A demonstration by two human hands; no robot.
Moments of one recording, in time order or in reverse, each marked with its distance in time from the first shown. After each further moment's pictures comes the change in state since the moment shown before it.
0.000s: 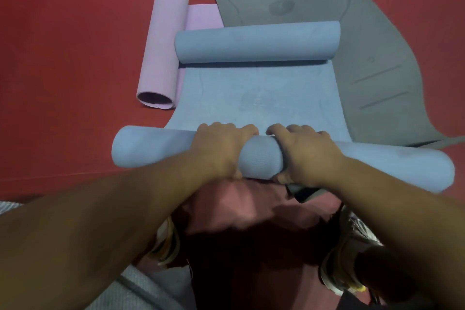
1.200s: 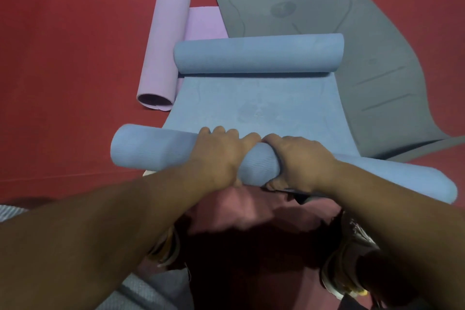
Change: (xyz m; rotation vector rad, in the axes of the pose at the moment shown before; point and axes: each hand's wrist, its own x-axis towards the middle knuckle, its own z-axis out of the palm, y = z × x) left_hand -0.008 0.005 0.012 0.116 0.033 0.015; right_hand 0.002 -0.005 0.008 0.138 -0.065 -0.047
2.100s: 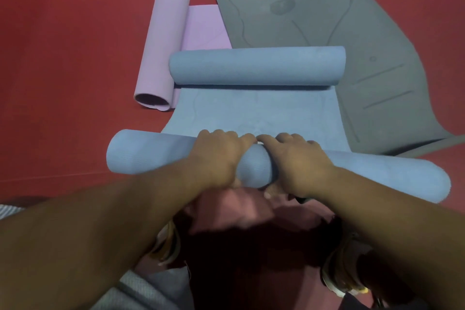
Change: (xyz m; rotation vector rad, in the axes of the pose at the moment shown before) left_hand 0.001 -0.001 0.005 -0.053 -0.026 0.010; right_hand -0.004 -0.009 0.007 -0.096 -0.012 0.034
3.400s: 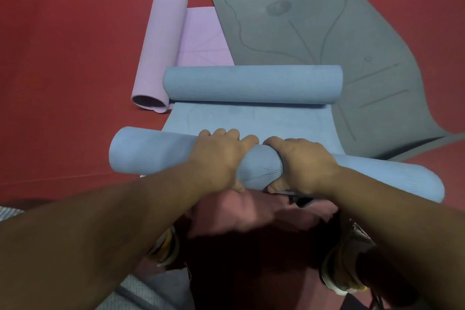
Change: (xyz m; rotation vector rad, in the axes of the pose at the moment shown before) left_hand -0.006 0.004 0.009 0.053 0.066 0.057; right_hand -0.002 0.019 0.014 0.117 0.048 0.020
